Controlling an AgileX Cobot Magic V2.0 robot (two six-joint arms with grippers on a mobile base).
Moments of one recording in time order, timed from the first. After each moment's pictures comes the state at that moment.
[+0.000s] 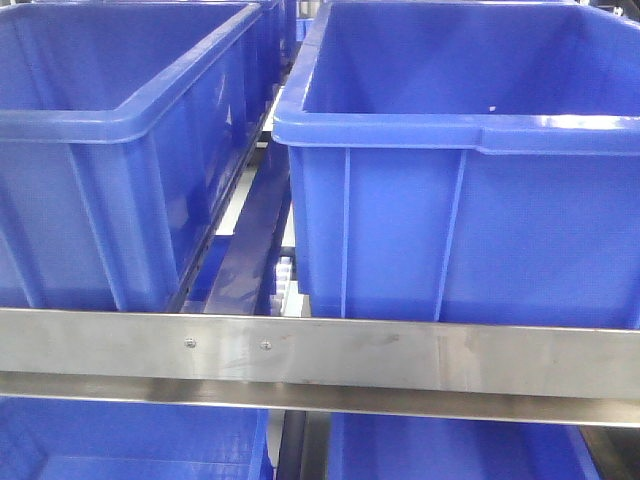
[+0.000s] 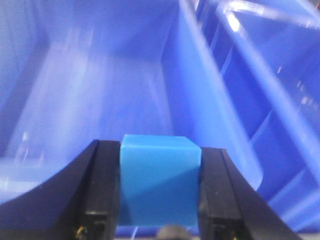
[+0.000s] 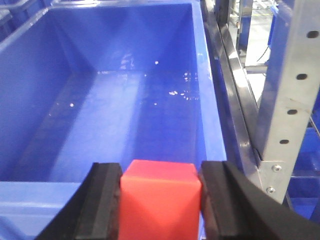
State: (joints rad) left arm -0.29 0.58 -0.47 -0.02 0.18 -0.20; right arm 0.04 0.41 -0.34 -0.05 0.17 0.17
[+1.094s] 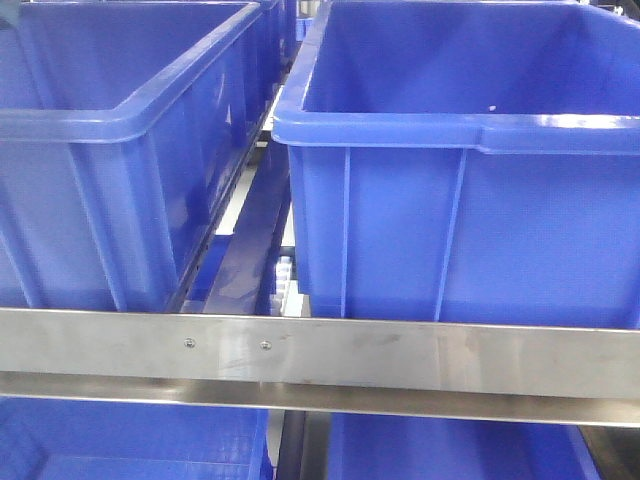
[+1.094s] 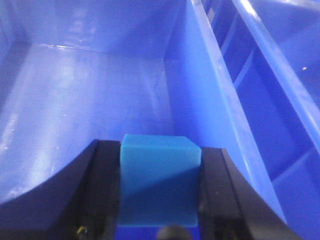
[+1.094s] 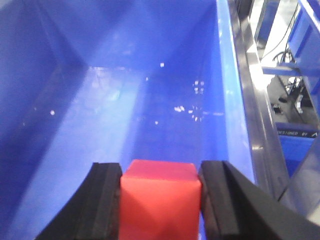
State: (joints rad) left arm -0.29 1.11 -0.71 -0.02 -0.02 -0.20; right arm 0.04 1.03 -0.63 -0.14 -0.08 0.17
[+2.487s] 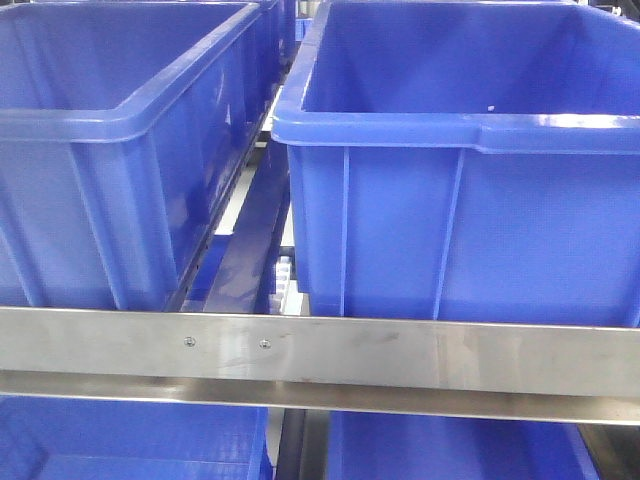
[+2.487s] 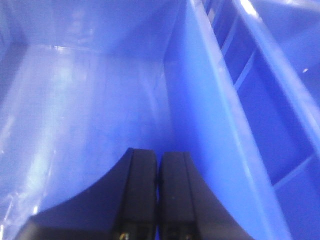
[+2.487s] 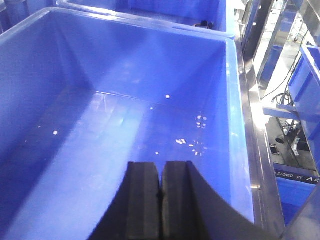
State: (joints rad) left arm -0.29 1.11 -0.72 -0.02 -0.03 -0.20; right arm 0.04 1.02 -0.63 -0.24 -0.20 0.17
